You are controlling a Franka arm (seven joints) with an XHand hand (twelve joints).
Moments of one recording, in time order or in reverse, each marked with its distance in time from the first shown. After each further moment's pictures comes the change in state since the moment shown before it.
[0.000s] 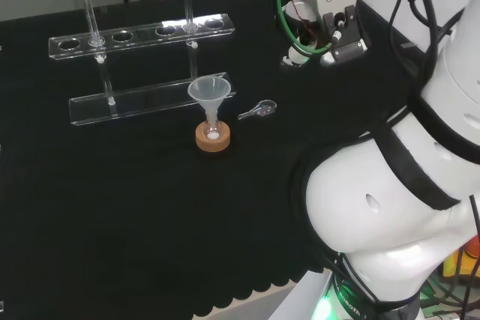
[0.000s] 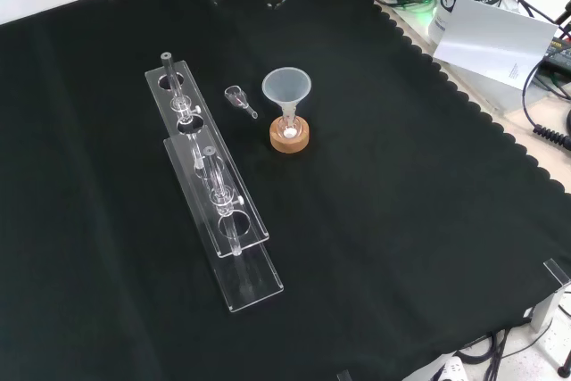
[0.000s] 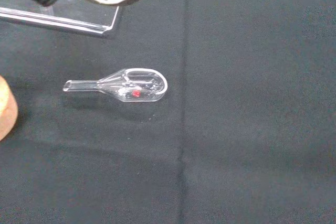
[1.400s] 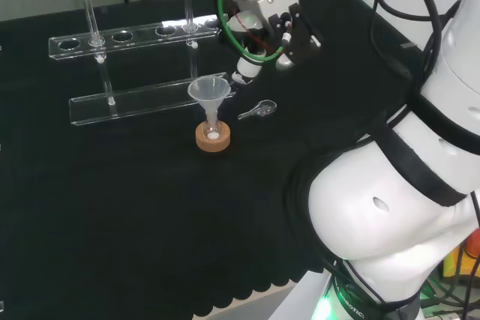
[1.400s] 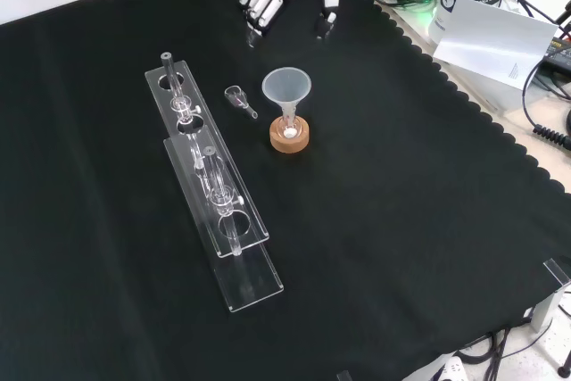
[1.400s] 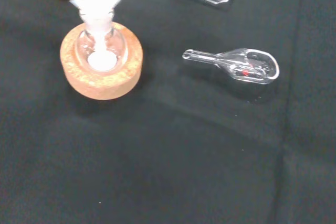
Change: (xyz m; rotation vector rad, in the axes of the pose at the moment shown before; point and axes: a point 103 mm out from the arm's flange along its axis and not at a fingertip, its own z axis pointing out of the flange) arm 0.104 -0.004 -0.022 0.144 -0.117 -0.204
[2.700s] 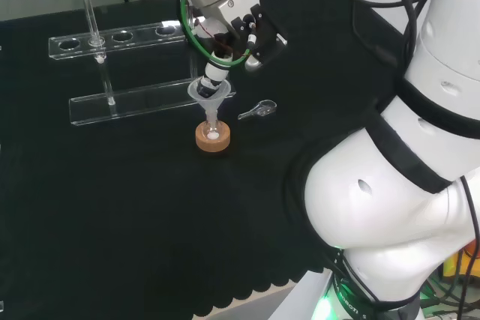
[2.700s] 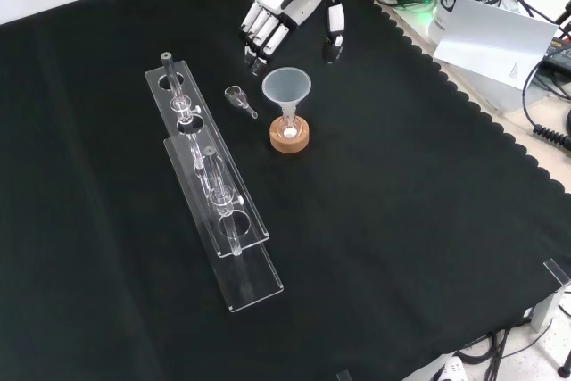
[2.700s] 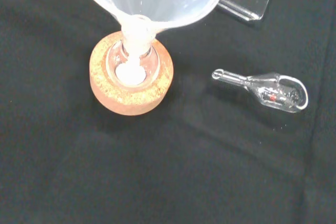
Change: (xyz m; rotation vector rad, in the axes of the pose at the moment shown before) arm 0.038 0.028 -0.016 0.025 -0.094 -0.041
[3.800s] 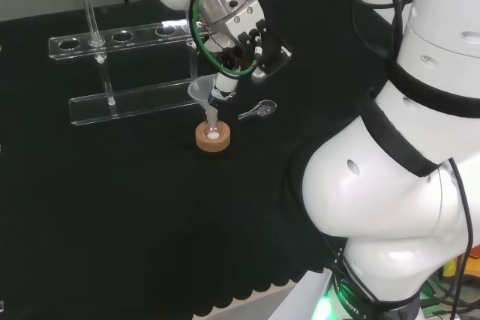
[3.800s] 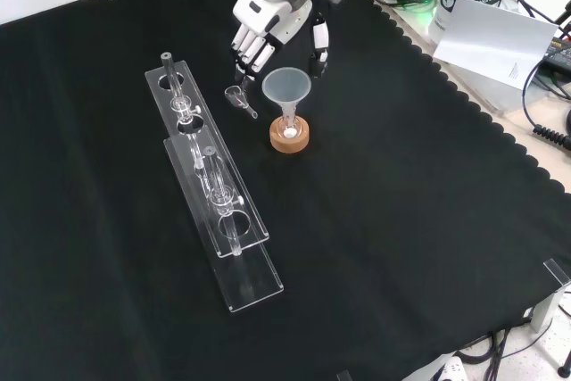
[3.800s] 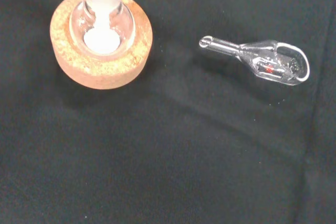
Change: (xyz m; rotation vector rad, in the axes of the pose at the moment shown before) arm -0.014 0.028 0.042 0.058 0.000 0.009
